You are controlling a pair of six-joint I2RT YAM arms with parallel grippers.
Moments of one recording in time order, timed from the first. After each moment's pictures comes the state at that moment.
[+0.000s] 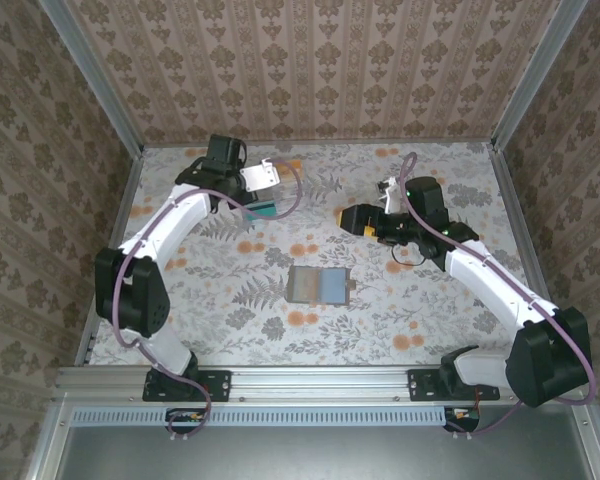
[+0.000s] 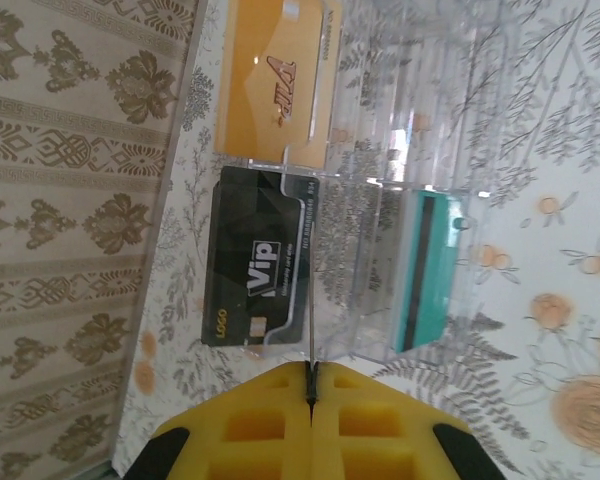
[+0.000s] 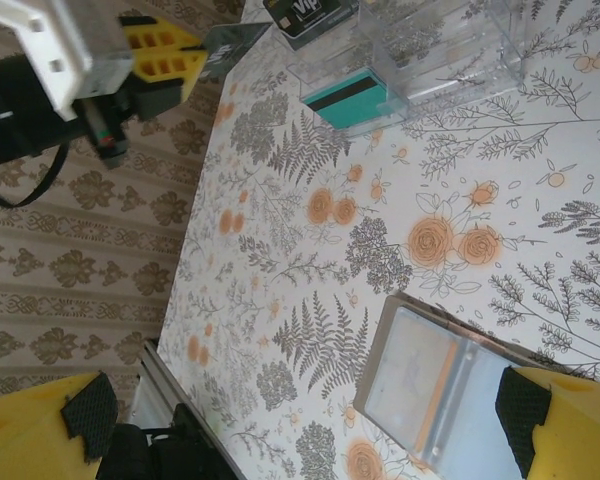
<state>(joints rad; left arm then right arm) -0.38 1.70 1.46 -0.58 0.01 1.04 0.30 1.27 0.94 -0.26 -0.62 0.62</state>
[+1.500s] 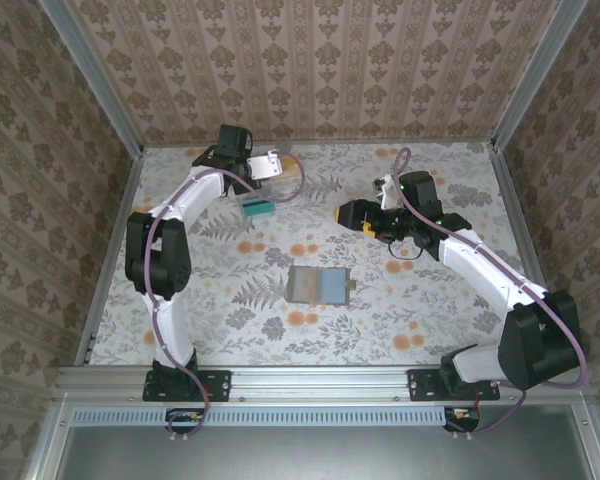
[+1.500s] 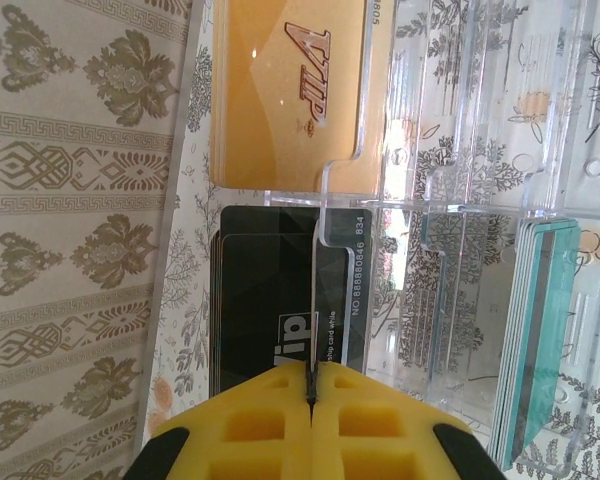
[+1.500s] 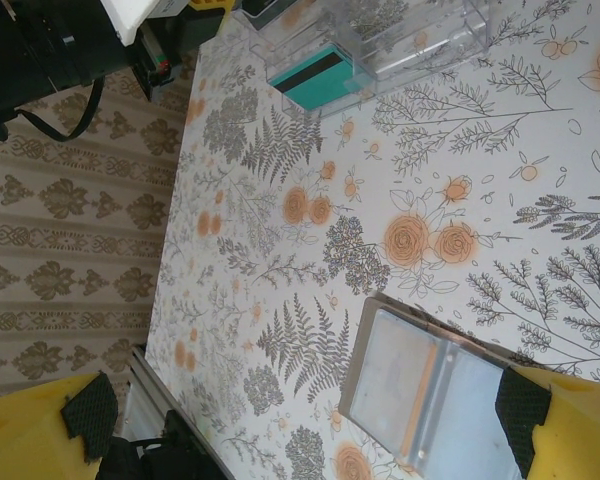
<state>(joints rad) -0.32 2.00 1.67 -0.51 0.03 1.12 0.30 1.36 1.00 -0.31 -0.61 0.62</state>
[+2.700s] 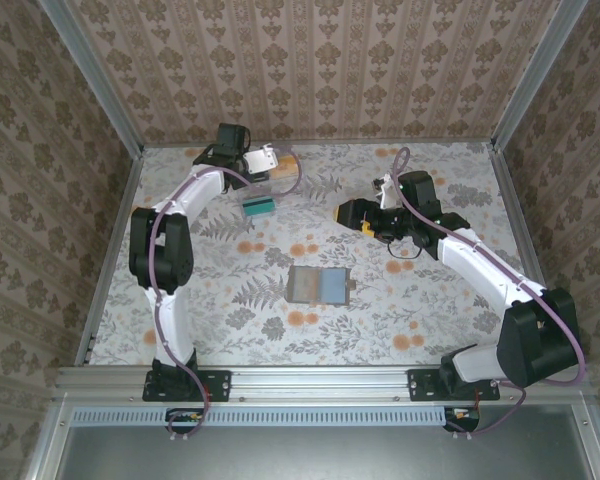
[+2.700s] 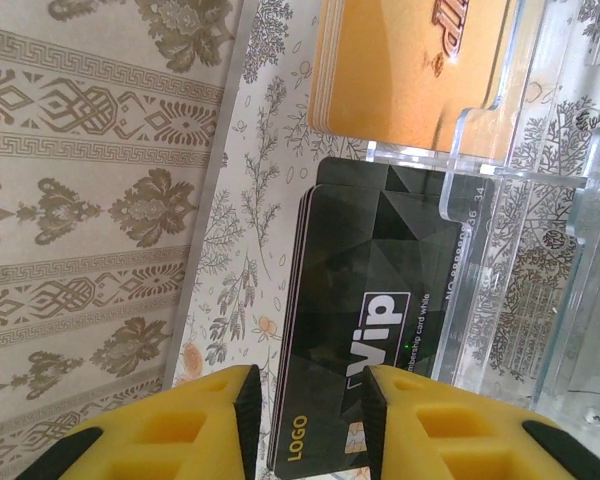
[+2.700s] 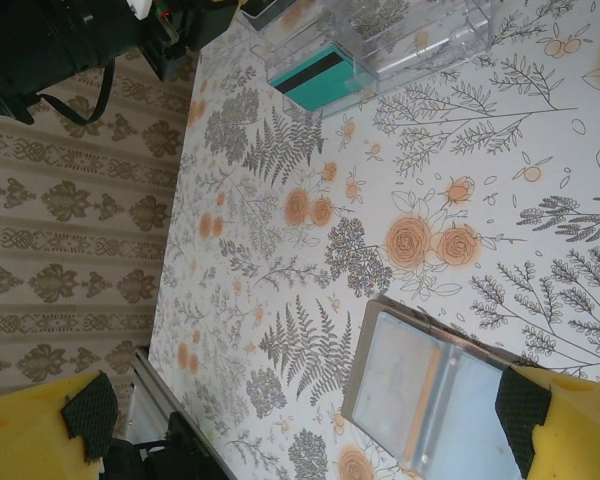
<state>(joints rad) -0.31 2.05 1.70 -0.43 -0.07 1.08 0.30 1.37 1.00 -0.29 -0.61 0.64</state>
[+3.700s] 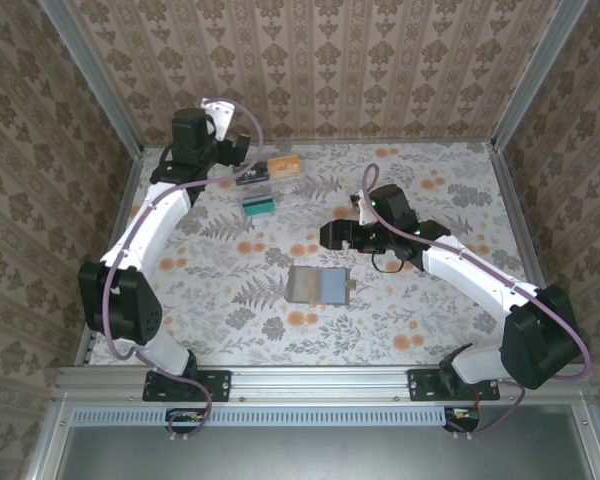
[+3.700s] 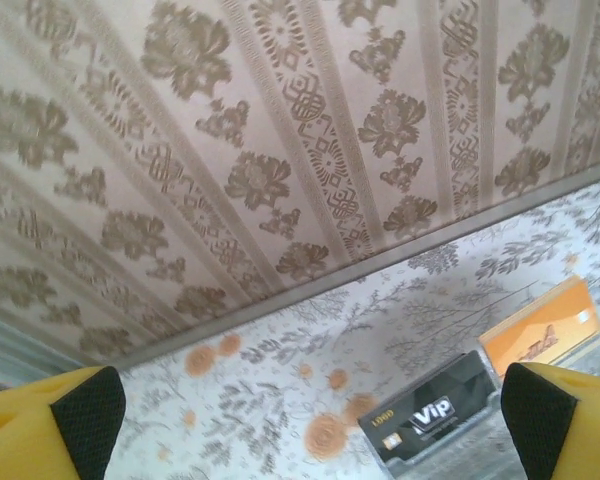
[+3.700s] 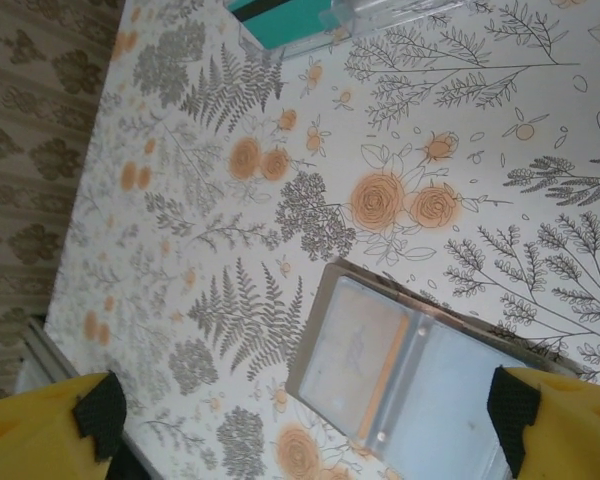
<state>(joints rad) -0.26 1.60 1.48 -0.23 -0.06 0.22 0.50 1.37 0.99 -0.36 -0.36 0.55</state>
